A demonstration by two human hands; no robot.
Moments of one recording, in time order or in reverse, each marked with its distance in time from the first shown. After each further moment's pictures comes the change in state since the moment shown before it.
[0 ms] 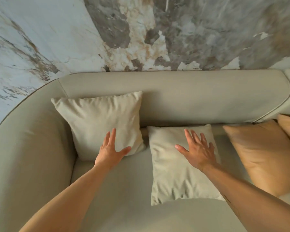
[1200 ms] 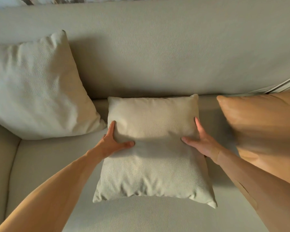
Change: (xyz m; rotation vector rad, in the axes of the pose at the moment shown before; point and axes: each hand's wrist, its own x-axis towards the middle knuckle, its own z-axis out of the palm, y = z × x) left_hand 0.082 0.045 0.251 -0.127 -0.278 -0.278; right_hand 0.122 0.238 0.111 0.838 -0.366 0.115
